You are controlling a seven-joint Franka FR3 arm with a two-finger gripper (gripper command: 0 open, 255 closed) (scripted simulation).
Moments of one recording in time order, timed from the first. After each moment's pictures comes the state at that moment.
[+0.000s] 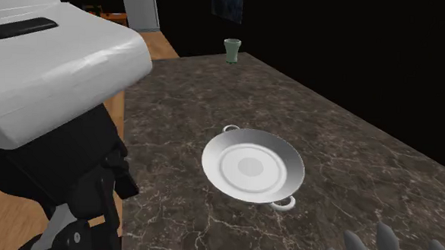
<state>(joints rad) 0.00 -0.75 -0.04 -2.29 -0.08 1.69 0.08</state>
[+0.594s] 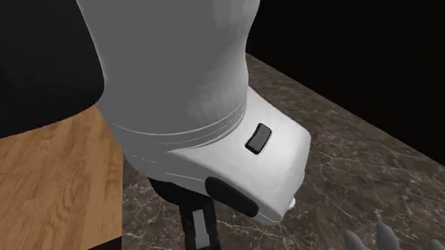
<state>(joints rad) 0.03 -0.46 -0.15 -2.17 0.12 1.78 0.07</state>
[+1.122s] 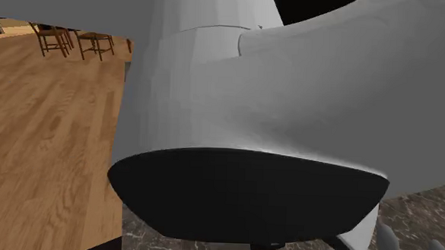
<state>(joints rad) 0.06 -0.11 -0.26 -1.99 0.43 1.80 -0.01</state>
